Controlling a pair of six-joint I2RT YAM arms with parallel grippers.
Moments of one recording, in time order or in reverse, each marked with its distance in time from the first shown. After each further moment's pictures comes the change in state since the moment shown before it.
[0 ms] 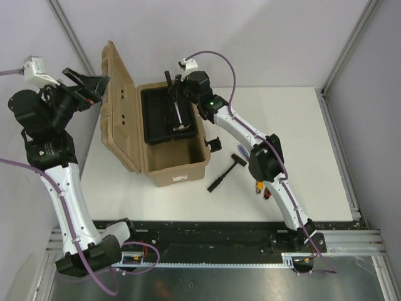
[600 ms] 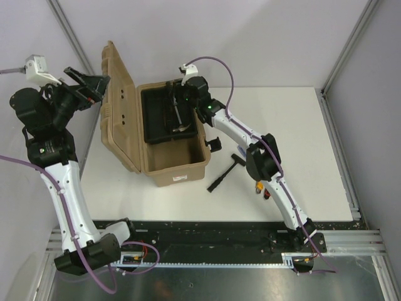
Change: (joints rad) left arm -0.005 0.016 0.000 -0.001 -0.014 0.018; right arm -0.001 0.068 -0.004 0.060 0.050 0.003
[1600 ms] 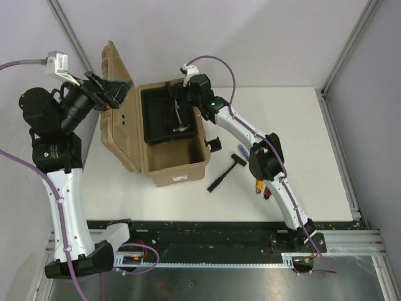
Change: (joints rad) left arm -0.189 -0.039 0.045 -0.008 0.082 0.078; right arm -0.019 -0.051 -0.025 -0.158 -0.105 0.000
